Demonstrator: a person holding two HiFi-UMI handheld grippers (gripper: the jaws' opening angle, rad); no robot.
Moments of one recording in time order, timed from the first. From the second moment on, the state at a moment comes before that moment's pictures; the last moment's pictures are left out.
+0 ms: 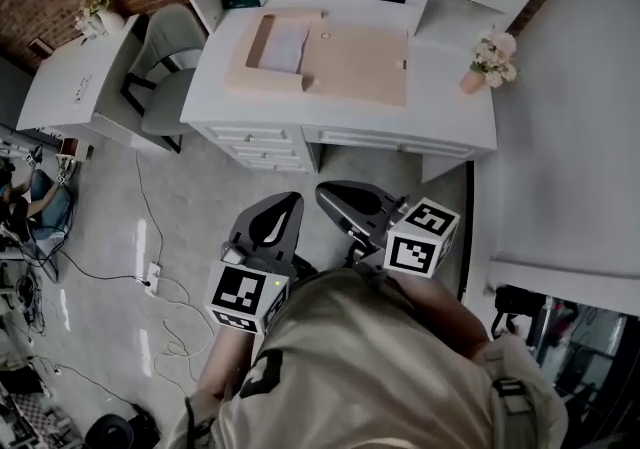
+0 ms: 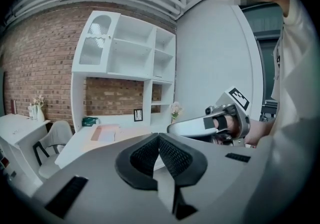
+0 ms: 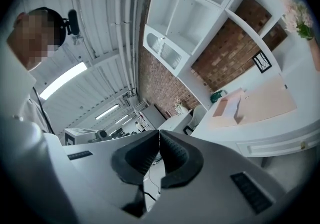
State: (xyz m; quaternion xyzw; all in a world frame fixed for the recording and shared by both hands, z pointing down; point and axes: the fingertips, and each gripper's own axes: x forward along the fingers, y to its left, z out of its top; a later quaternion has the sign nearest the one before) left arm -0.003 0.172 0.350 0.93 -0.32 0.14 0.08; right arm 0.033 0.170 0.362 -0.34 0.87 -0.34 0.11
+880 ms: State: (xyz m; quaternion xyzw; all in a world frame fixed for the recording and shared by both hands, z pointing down) left arm 0.102 0.169 0.355 0.93 -0.33 0.17 0.07; right arm 0.127 0.135 0.372 -0.30 0.89 -0.35 0.04
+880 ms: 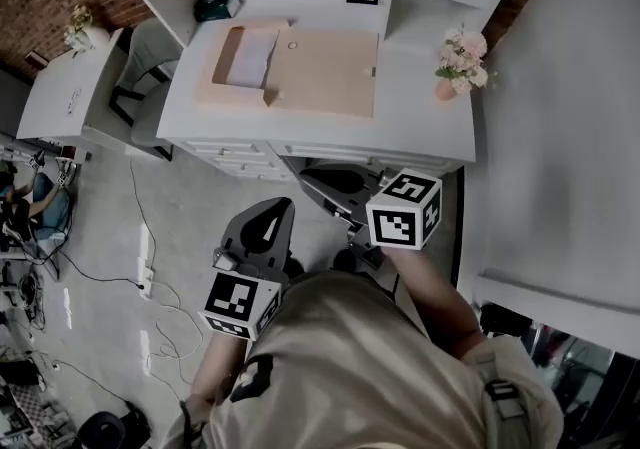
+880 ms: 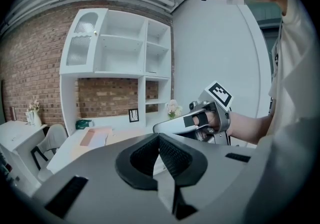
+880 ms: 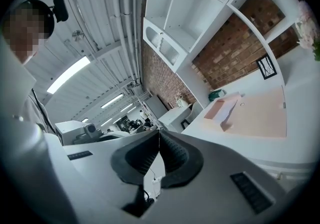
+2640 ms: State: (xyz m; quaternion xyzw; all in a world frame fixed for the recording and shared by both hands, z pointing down) left arm -0.020 -0.011 0.376 0.93 -0.32 0.10 0.13; right arm 0.015 -0.010 0.403 -0.30 0.86 -0.42 0.05
